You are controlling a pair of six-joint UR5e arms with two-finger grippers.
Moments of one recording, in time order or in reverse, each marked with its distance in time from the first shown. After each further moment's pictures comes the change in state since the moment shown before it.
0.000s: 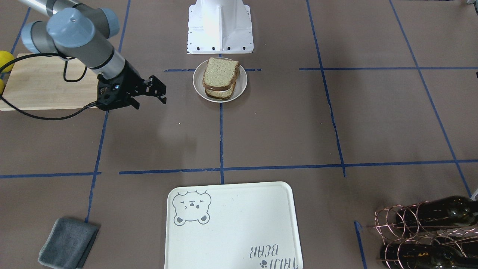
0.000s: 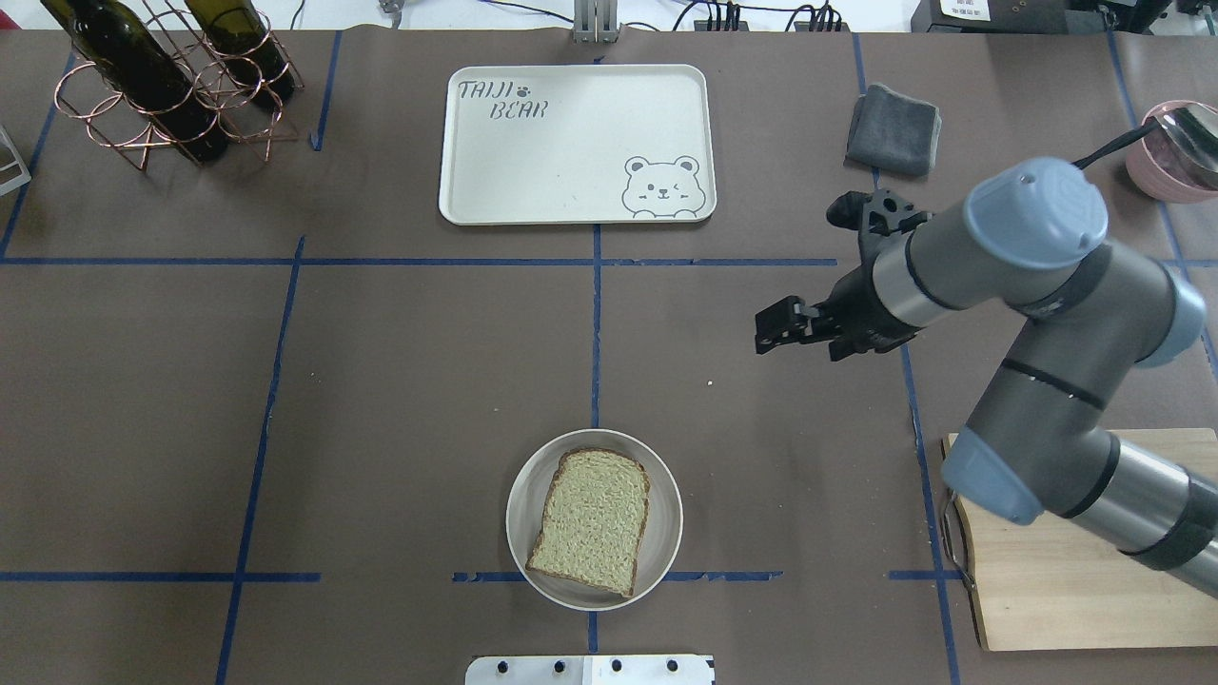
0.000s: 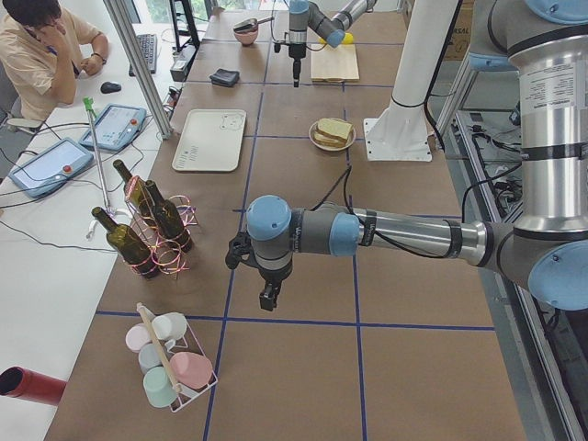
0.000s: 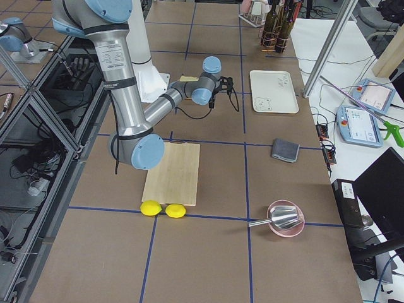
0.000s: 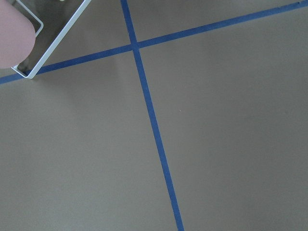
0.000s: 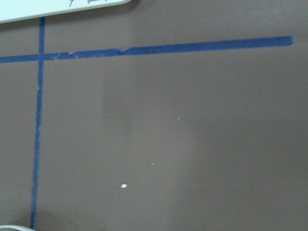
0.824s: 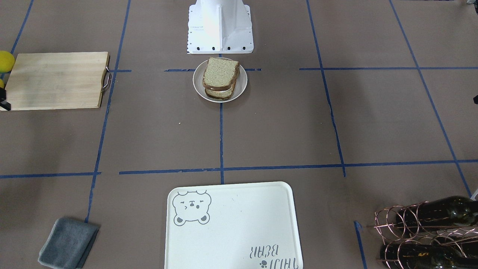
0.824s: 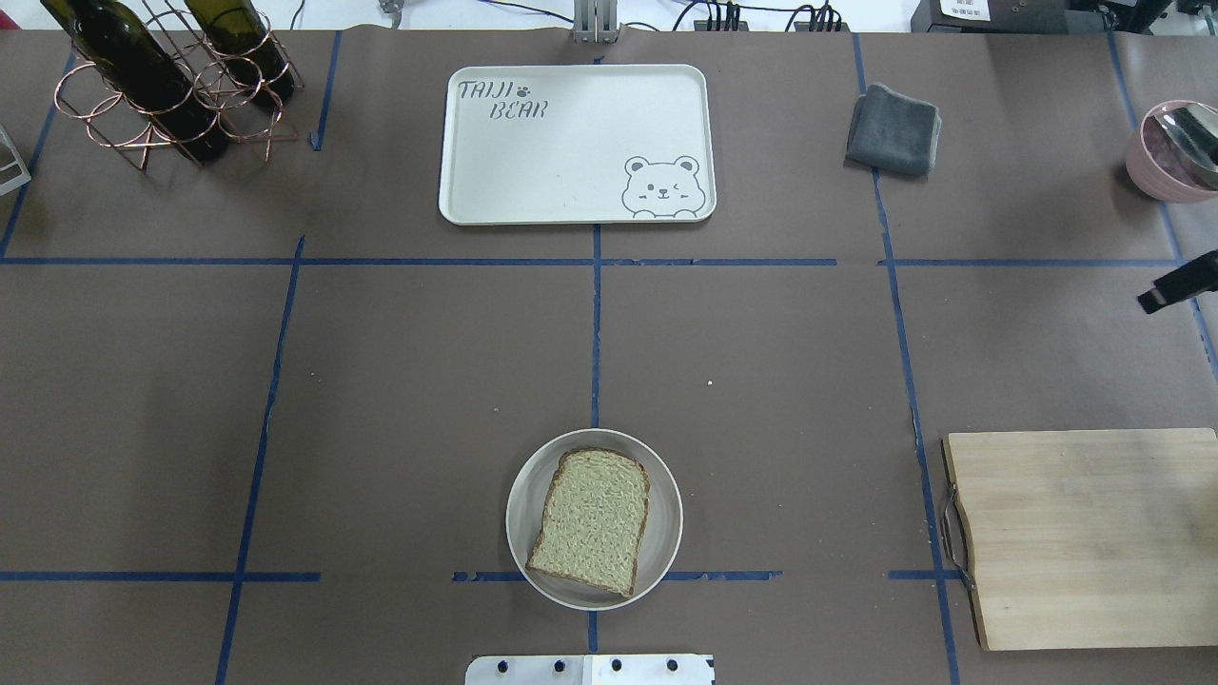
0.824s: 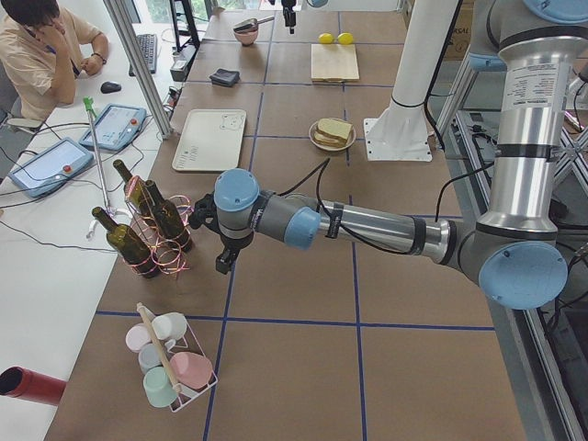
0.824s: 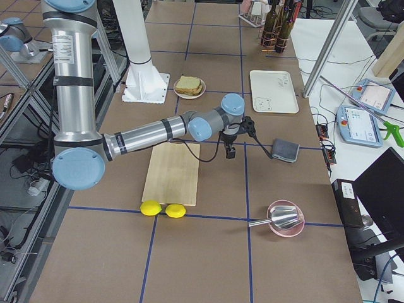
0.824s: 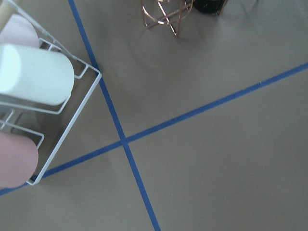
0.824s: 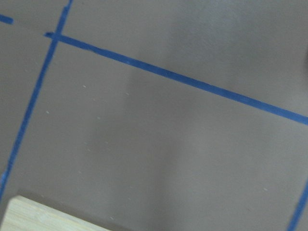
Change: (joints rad) left arm 0.060 -0.145 0.110 -0.329 -0.127 -0.157; right arm 0.559 -0.345 -0.014 -0.305 0.187 -1.080
